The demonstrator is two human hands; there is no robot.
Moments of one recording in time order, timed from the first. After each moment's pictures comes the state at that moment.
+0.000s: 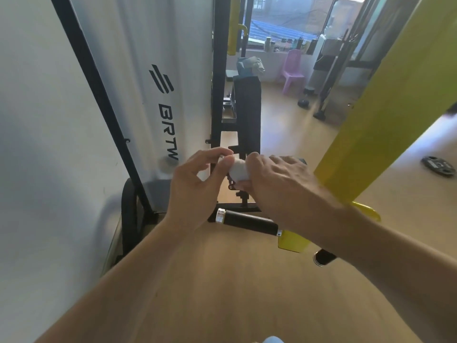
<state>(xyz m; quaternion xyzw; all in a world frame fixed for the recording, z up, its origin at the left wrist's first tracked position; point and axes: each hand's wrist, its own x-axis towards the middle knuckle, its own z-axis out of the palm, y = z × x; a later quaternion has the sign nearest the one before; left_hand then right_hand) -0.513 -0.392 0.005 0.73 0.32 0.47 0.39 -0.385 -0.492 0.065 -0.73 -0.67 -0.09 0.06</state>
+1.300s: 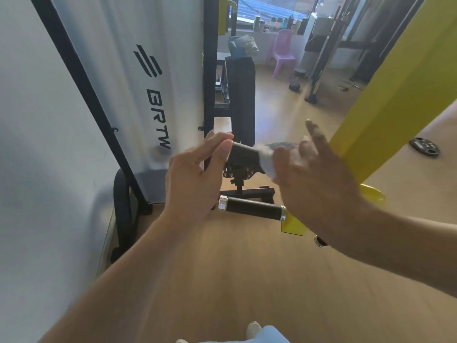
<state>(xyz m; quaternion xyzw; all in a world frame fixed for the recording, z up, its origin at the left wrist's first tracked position) -0.514 -0.388 -0.003 0.74 0.30 0.48 0.36 -0.369 -0.508 0.050 -0.72 -0.60 -0.26 -0.24</state>
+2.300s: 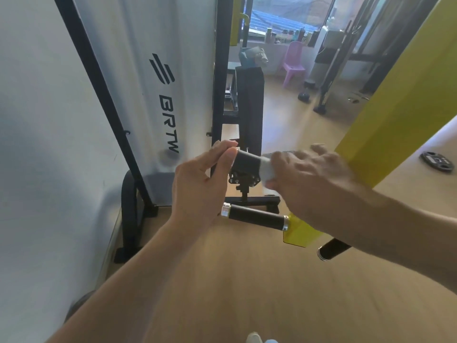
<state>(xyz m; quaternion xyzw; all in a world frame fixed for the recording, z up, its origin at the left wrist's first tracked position) -0.518 -0.402 0.002 0.72 0.32 0.49 0.38 -0.381 -0.508 0.078 -0.76 -0.63 -0.12 -0.13</state>
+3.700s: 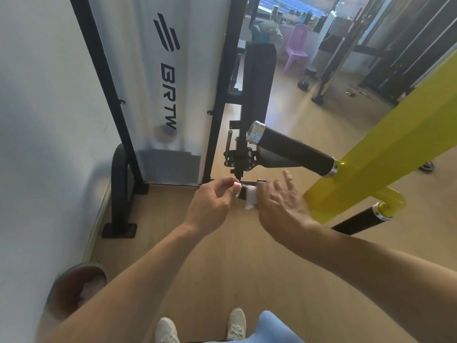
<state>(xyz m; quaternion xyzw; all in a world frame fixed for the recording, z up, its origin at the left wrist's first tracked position) -0.529 -0.396 -0.114 0.69 0.38 0.27 0.56 -0.394 -0.489 -0.055 -0.77 -0.60 -0.04 -0.23</state>
